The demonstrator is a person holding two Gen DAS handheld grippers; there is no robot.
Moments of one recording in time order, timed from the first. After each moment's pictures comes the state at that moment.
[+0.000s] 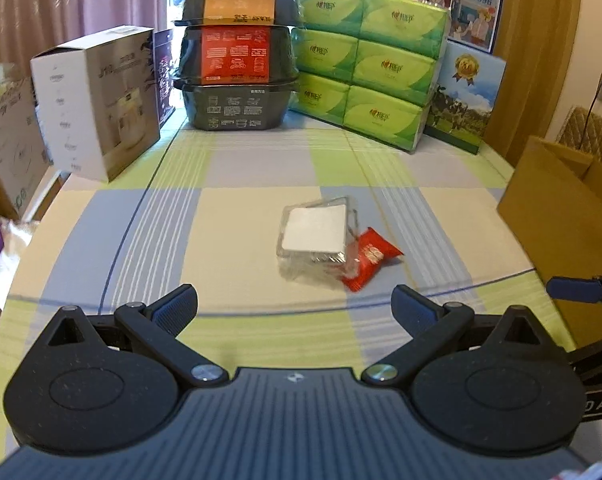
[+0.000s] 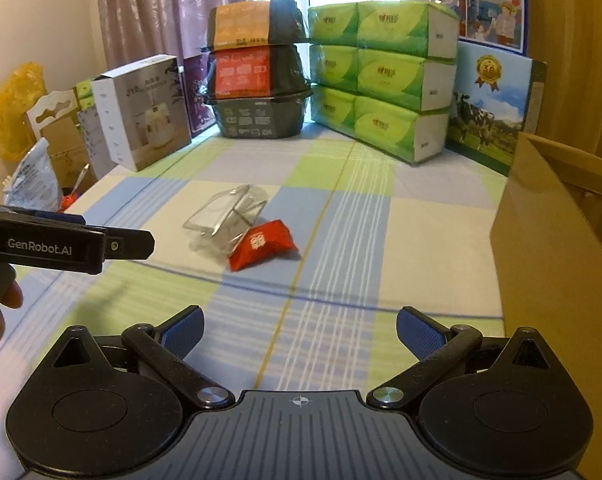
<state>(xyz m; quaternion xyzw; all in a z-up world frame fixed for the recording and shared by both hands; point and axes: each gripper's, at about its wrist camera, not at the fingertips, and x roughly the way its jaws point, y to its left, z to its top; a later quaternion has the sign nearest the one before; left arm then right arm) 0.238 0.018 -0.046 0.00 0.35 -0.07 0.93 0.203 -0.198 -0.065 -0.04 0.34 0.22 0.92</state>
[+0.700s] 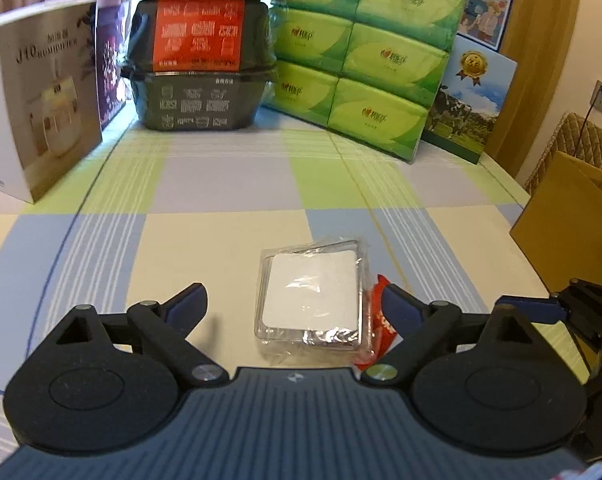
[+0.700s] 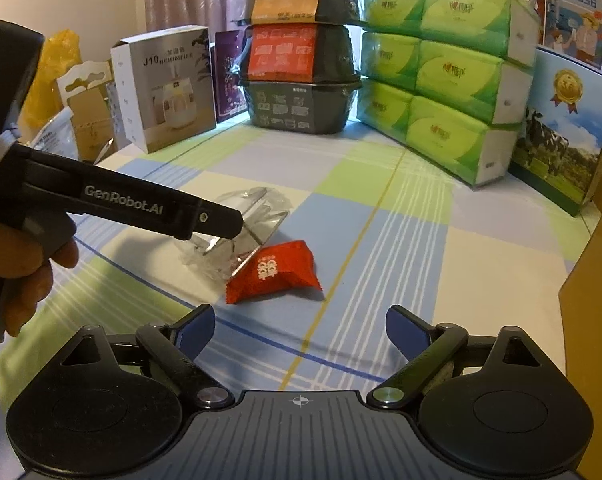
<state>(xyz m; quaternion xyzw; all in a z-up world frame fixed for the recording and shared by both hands) 0.331 0.015 -0.087 -0.03 0.36 -0.13 0.92 0.269 -0.169 -0.103 -0.09 0.33 0.28 0.90</state>
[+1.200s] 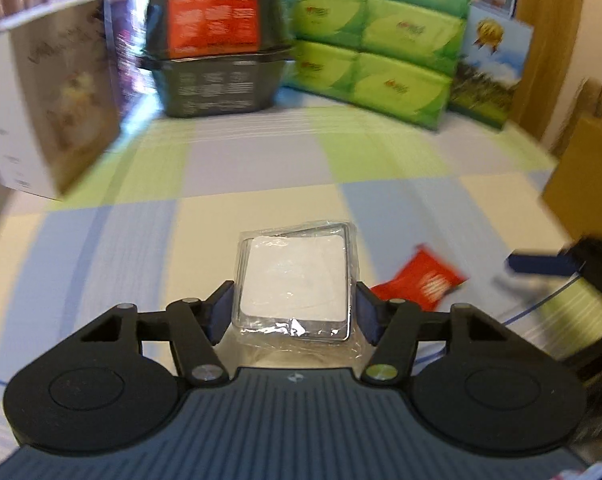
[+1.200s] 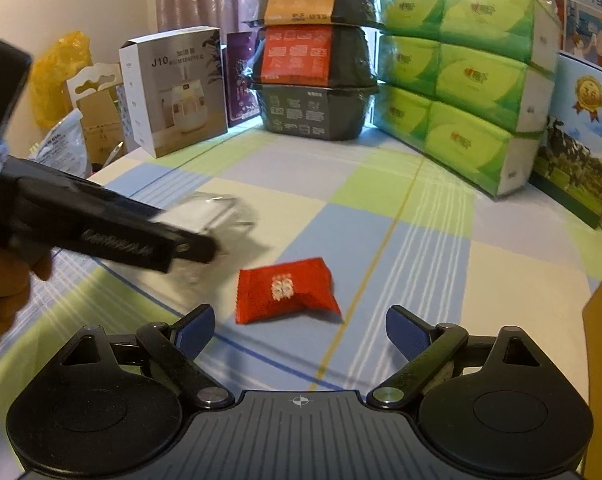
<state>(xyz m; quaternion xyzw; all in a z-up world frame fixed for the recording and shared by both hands) 0.325 0.026 -0.090 0.03 0.38 -0.09 0.92 0.282 -0.154 -0.107 -0.09 0.31 0.30 0.90</state>
